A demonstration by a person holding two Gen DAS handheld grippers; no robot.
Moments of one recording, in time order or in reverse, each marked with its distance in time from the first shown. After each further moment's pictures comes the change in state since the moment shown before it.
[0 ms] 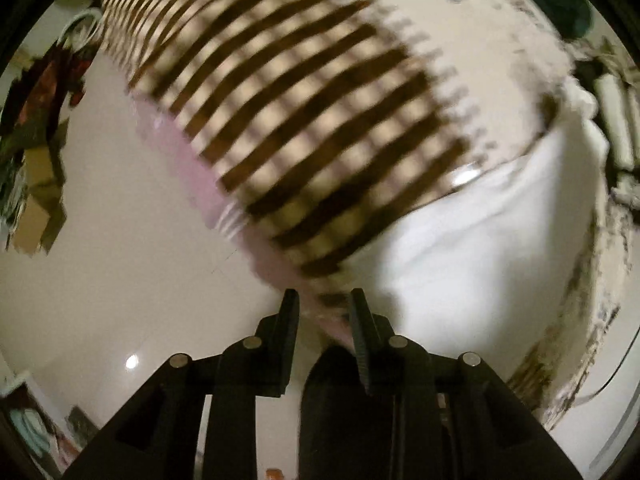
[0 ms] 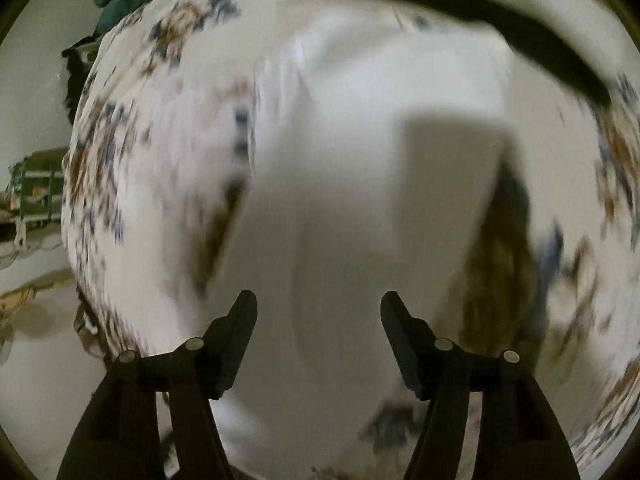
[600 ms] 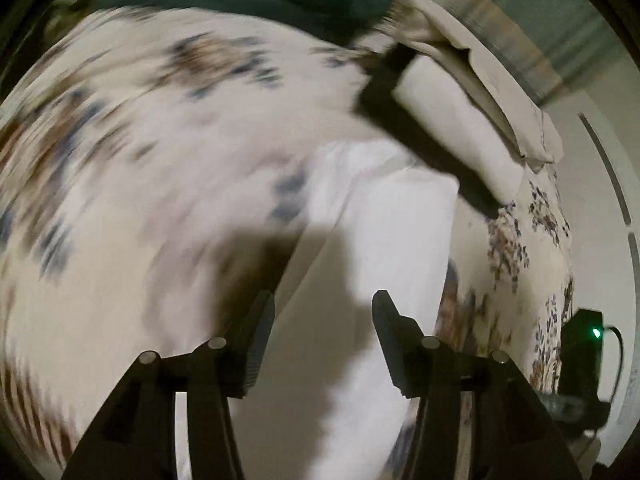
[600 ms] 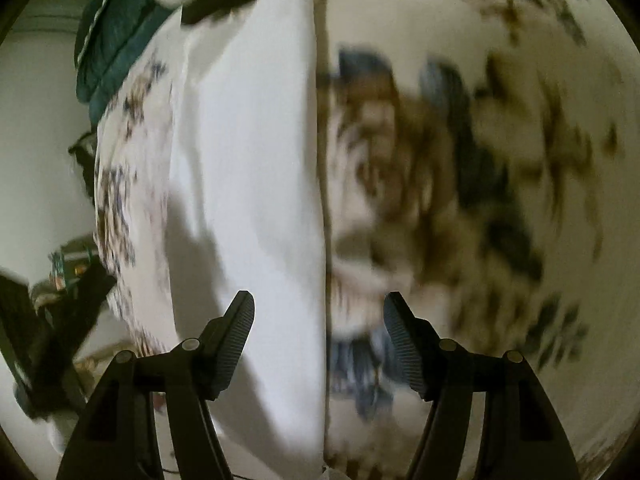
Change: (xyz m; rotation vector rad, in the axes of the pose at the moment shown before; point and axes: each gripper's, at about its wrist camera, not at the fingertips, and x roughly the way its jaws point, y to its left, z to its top) left arm 0.020 -0.361 0.210 0.519 -0.187 -0.237; right arm 0.013 -0.107 -0.097 0.300 -0.164 0.205
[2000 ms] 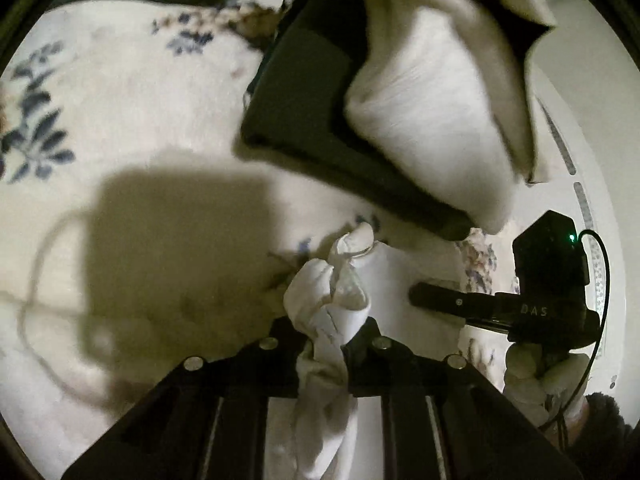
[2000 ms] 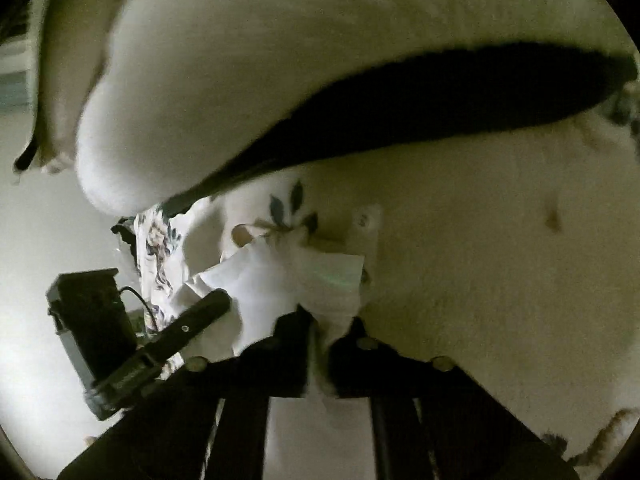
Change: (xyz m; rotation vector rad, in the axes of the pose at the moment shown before) left arm 0.104 -0.018 0.097 0.218 0.144 -0.353; right arm 0.034 -0.006 0.223 0.074 -0.157 0.228
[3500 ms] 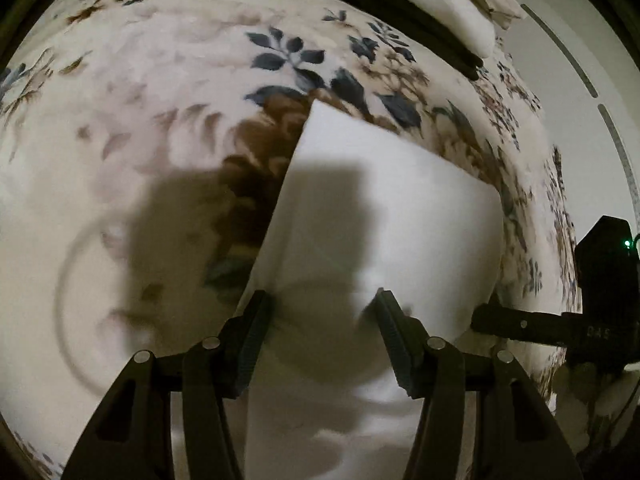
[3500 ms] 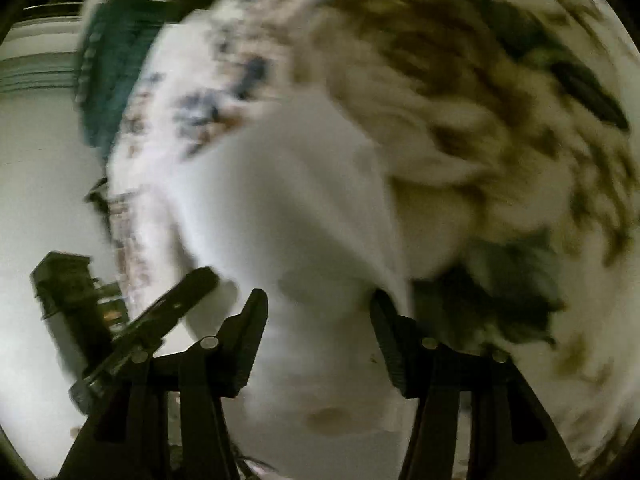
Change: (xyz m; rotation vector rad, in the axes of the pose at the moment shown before) left arm -0.064 0.008 -0.231 0.020 0.114 0.219; right arm -0.042 -0.021 -0.293 0.112 0.065 -0.135
